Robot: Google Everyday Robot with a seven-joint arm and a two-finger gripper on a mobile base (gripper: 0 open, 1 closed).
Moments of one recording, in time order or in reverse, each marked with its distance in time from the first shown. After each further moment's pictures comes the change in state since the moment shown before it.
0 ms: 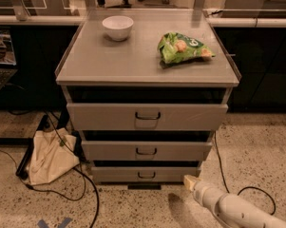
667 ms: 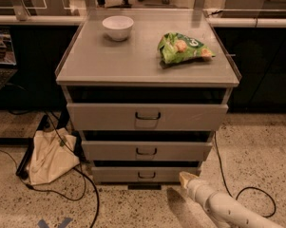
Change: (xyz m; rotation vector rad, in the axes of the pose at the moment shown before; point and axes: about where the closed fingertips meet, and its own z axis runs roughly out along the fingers) arm 0.015 -0.020 0.062 0.006 -0.062 -0.122
